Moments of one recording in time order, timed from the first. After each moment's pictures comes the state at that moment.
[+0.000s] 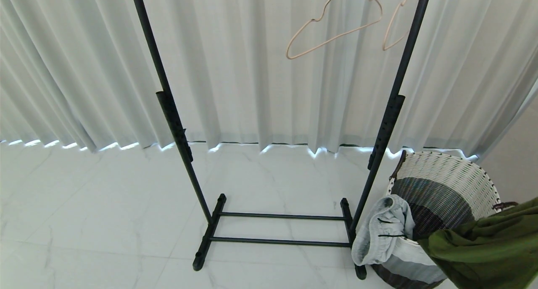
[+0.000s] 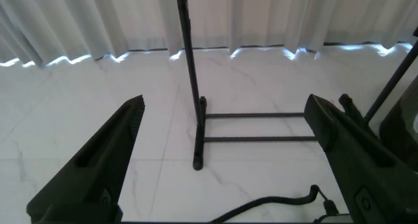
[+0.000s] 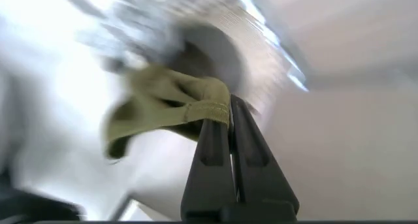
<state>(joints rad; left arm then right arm) 0.00 0.00 0.00 0.02 -0.05 0.10 0.39 0.91 -1.18 0.79 -0.18 -0.60</state>
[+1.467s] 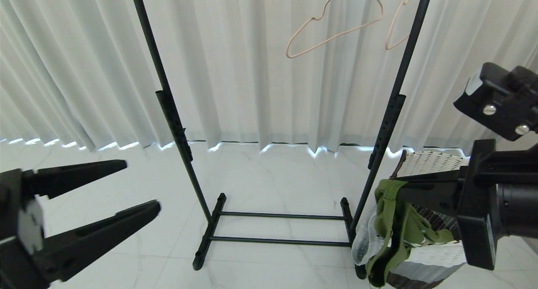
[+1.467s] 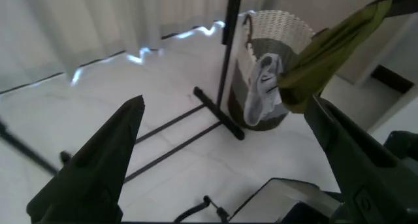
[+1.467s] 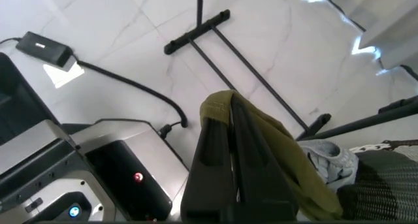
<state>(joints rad) -0.42 0.94 -0.65 -0.15 -0.35 0.06 1.06 1.30 -1.15 0.31 -0.19 0.00</state>
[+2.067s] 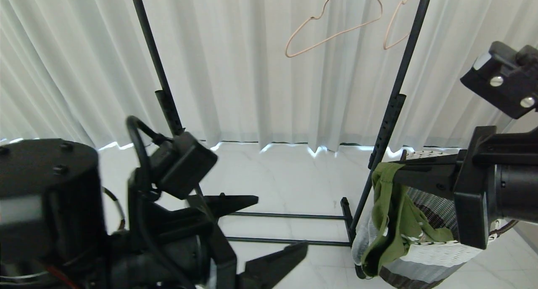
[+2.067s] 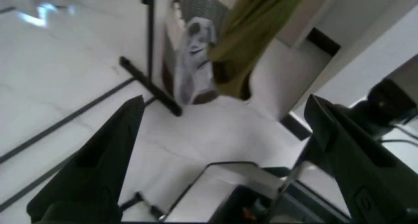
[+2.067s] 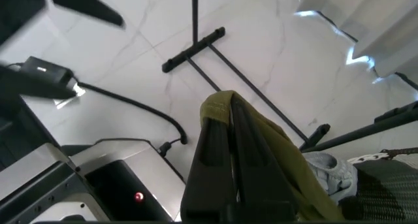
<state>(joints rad) -0.90 1.36 -0.66 -0.40 -0.12 -0.12 1.04 1.30 -1.15 0.24 -0.19 0.01</state>
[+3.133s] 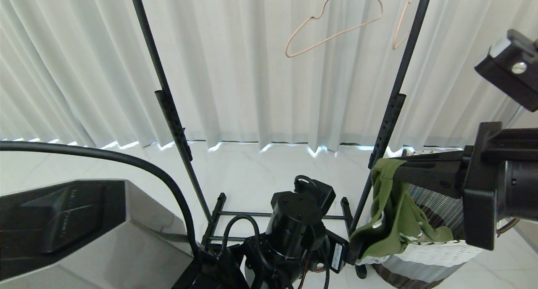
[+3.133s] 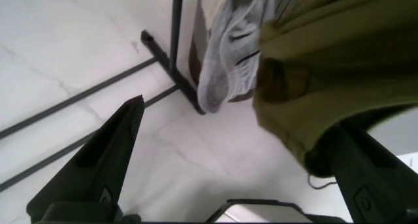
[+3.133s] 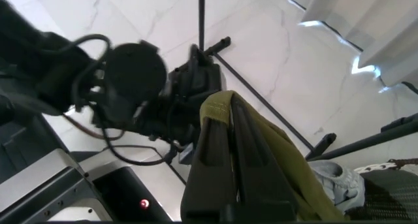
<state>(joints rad) -0.94 2.09 -0.87 -0.81 0.09 -0.17 1.07 1.29 -1.15 0.21 -0.18 0.02</state>
